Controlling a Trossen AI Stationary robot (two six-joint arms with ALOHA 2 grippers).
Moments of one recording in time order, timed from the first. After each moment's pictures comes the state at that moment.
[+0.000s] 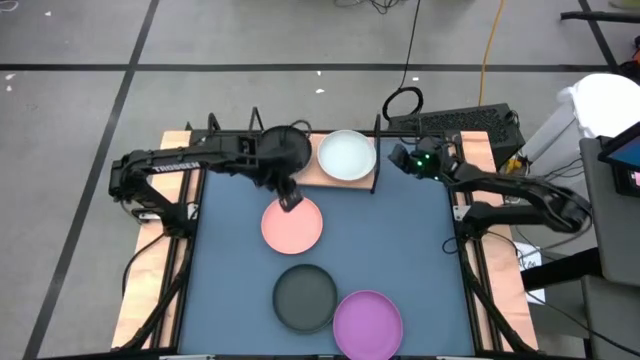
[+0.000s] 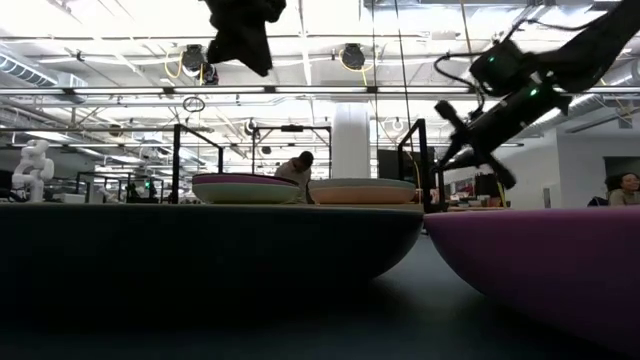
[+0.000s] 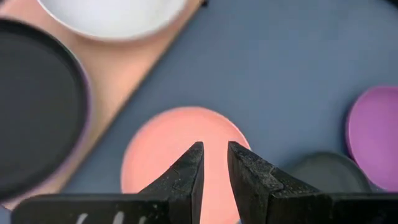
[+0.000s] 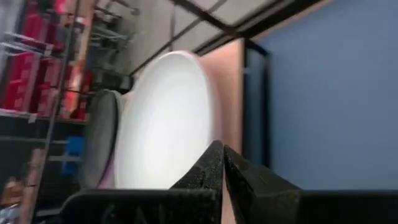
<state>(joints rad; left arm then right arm) 0.15 1.53 1.53 -1.02 0.02 -0.40 -0.70 1.08 0.38 0.16 -0.01 1.14</state>
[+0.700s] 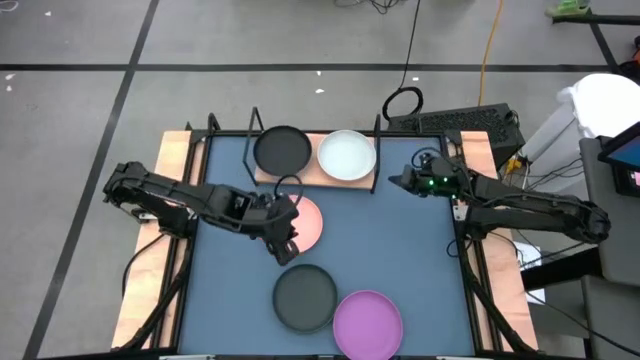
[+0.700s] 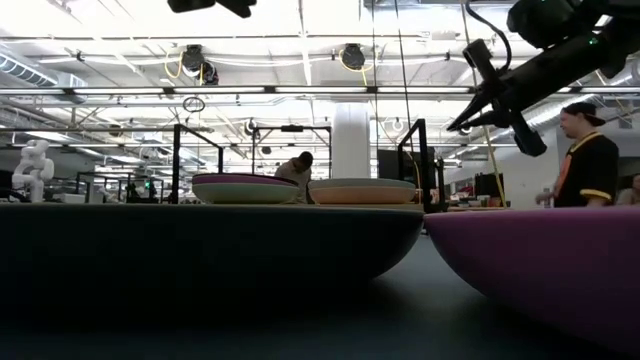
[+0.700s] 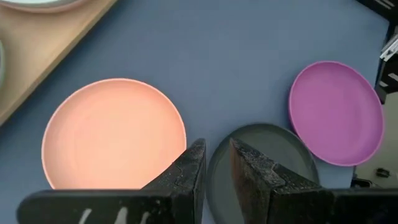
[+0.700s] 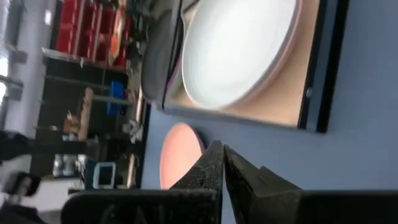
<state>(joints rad) -0.28 1.53 1.53 -0.99 -0.23 -0.75 -0.39 0.71 0.38 -0.12 0.00 1.26</state>
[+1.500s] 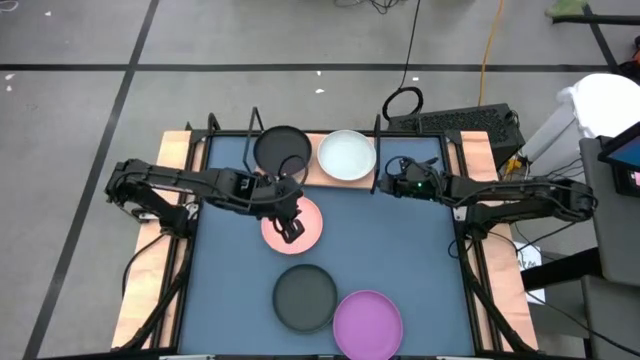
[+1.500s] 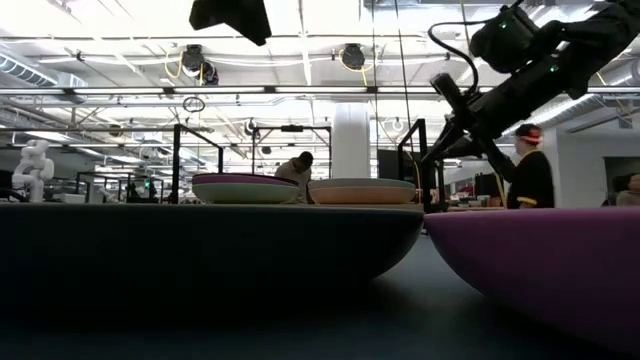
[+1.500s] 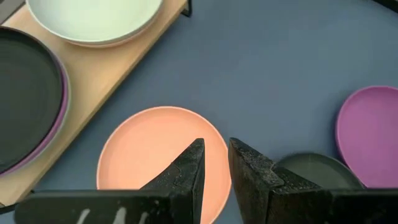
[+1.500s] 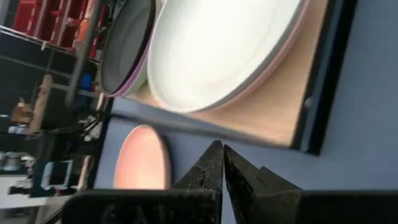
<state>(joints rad) -0.14 1.53 1.53 -0.99 -0.26 -0.60 -0.32 1.06 0.38 0.13 0.11 1.17</state>
